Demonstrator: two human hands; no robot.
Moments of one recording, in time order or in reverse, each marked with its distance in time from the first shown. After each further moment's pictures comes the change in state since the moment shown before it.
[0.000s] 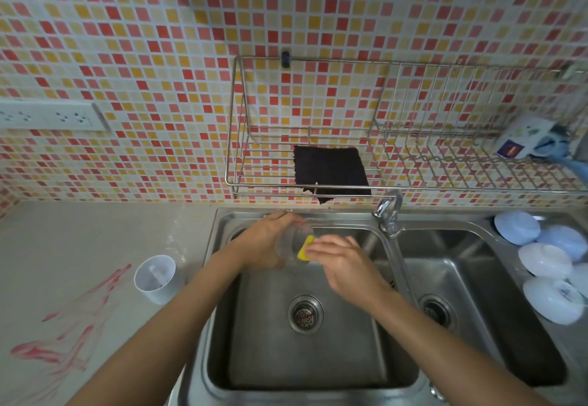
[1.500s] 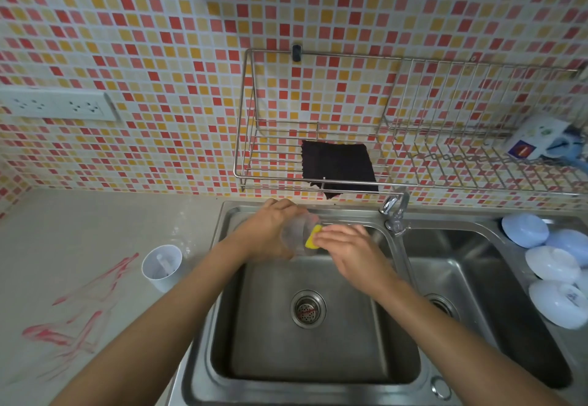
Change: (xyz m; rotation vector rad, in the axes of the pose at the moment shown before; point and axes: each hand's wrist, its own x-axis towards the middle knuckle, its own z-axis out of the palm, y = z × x) left_hand -0.006 0.014 -0.013 0.134 0.047 -0.018; right_hand 0.005 0.013 -0.002 -0.044 0.015 -0.019
